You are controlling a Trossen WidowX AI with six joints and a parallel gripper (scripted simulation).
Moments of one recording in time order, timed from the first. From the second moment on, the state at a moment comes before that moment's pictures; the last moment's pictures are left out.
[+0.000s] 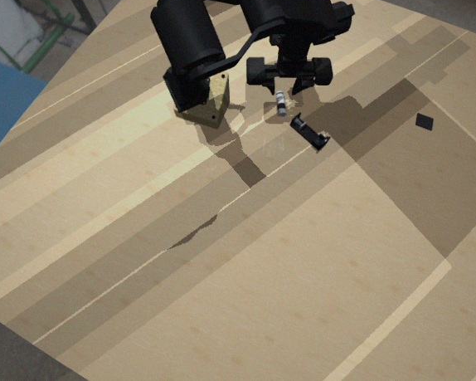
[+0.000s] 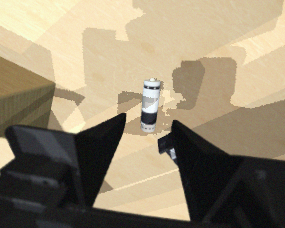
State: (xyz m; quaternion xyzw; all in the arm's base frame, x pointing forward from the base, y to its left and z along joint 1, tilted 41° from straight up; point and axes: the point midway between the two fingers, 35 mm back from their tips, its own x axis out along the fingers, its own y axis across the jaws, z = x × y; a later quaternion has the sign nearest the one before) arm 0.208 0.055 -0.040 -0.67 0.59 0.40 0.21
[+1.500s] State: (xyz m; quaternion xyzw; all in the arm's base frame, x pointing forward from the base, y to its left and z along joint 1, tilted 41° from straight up) arm 0.209 0.024 -0.076 -0.67 0.59 0.41 0.18
